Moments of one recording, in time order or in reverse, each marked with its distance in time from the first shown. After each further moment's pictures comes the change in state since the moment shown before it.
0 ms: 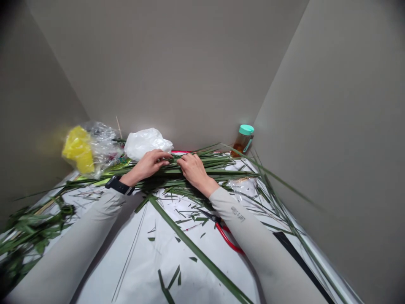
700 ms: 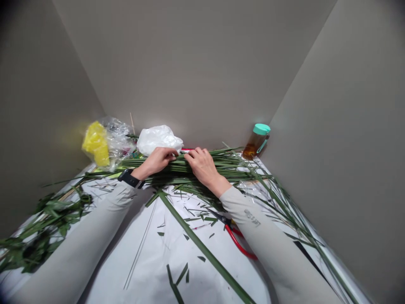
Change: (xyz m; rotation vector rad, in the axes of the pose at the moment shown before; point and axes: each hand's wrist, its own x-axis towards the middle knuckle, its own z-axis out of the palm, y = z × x) left_hand -0.001 -0.002 -0.004 0.002 0.006 -0.087; right_hand 0.006 -0.008 -0.018 -0.086 0.021 -0.089
